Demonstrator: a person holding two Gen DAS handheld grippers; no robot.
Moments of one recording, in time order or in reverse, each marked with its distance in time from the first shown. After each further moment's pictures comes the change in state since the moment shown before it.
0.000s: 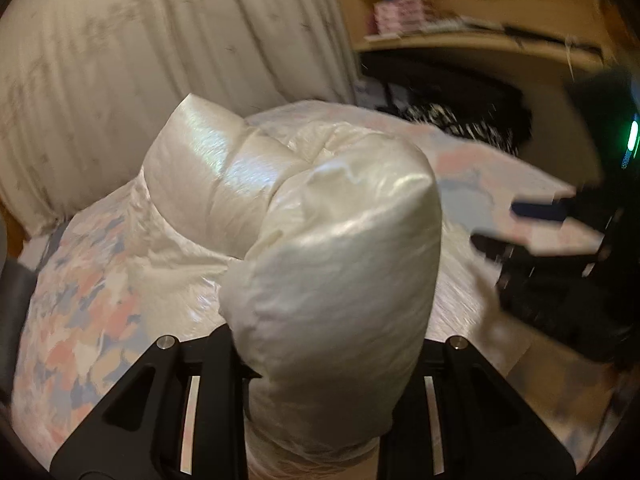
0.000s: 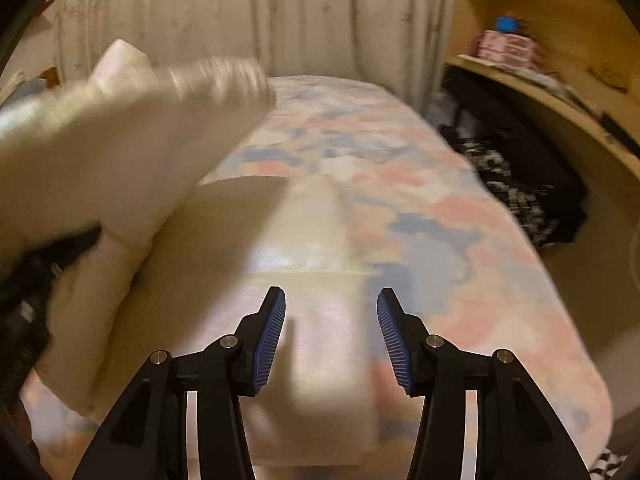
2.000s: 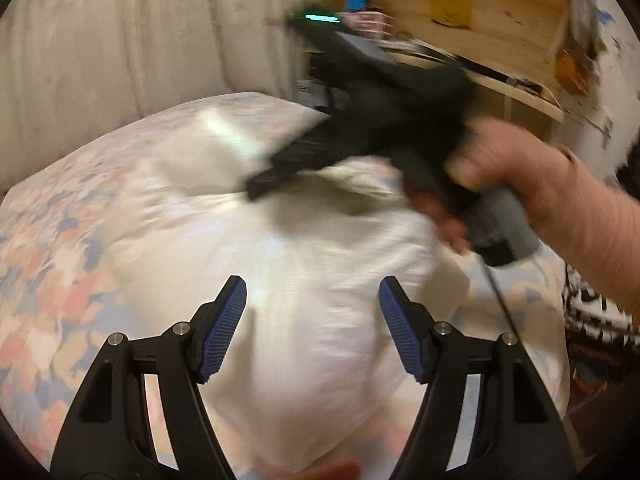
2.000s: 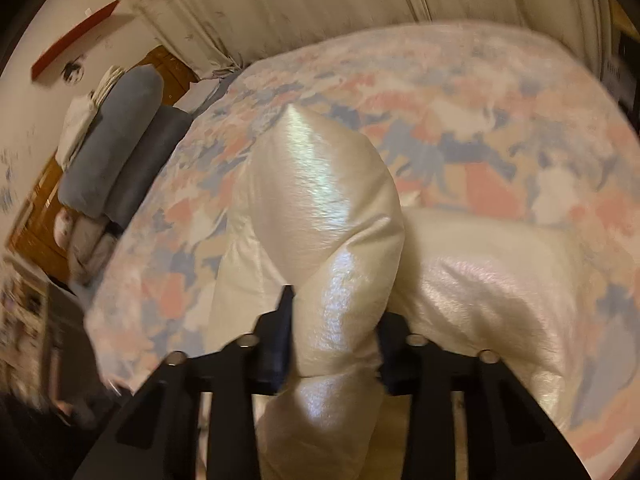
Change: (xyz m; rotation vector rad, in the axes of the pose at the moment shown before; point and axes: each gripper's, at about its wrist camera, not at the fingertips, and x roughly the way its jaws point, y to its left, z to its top) left arm -0.033 0.157 -0.026 -0.132 0.011 -0.330; right arm 0.052 0.138 0.151 -0.114 0.226 0.644
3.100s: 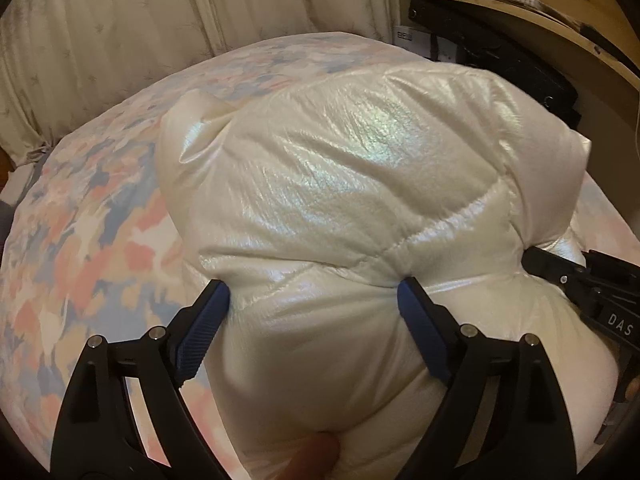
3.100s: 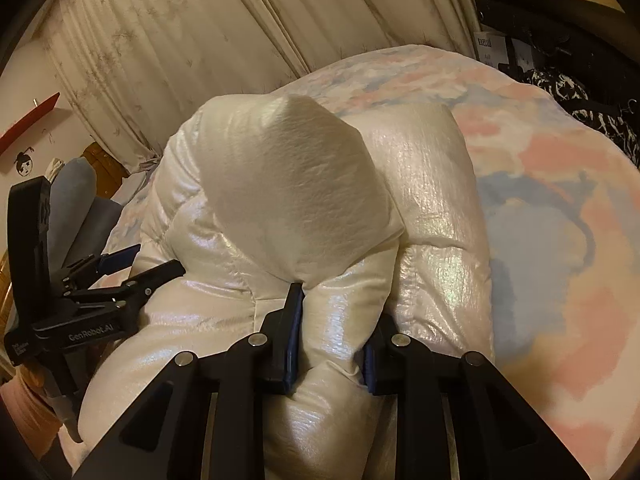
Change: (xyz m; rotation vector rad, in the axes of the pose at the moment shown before) left arm 0.202 0.013 0.022 -0.098 0.190 0.321; right arm -0.011 -0.147 -0.178 0.297 -0.285 -0.151
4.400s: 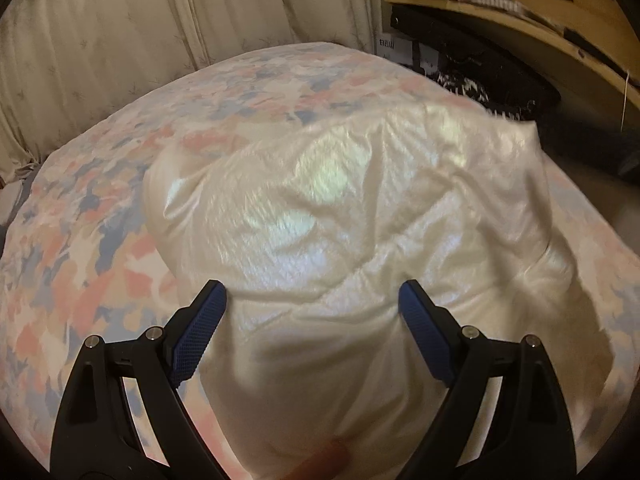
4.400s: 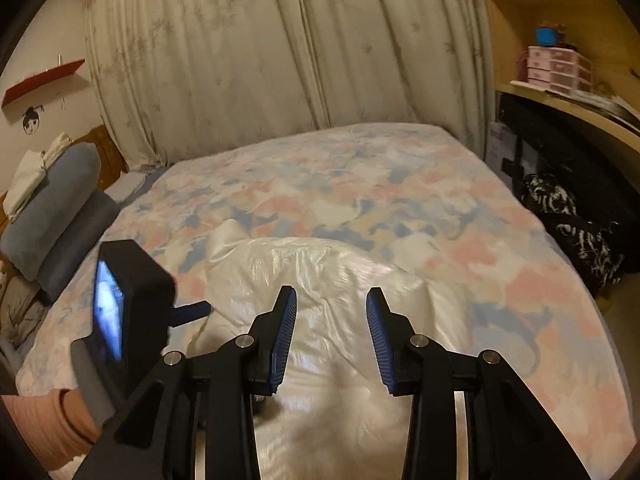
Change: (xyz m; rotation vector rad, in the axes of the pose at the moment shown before) left arm -0.031 -0.011 0.035 0.028 -0.020 -0.071; right arm -0.036 0.140 0.056 -0.209 -0.107 -0.129
